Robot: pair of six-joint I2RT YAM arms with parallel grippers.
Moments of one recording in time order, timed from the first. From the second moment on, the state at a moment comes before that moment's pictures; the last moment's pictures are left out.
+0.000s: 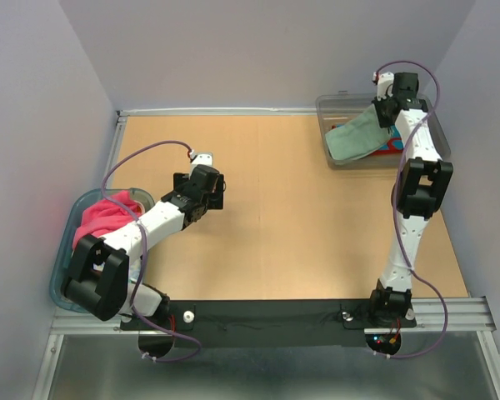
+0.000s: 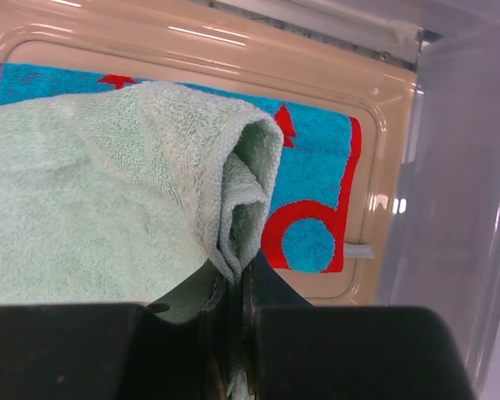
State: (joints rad) left arm -0.53 1.36 0.82 -0.27 -0.47 -0.31; right arm -0.14 2.31 2.24 -0.66 0.02 -0.43
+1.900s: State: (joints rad) left arm -0.53 1.41 0.82 -0.27 -0.46 -0.30; right arm -0.26 2.46 2.22 -0.43 0.29 -0.34
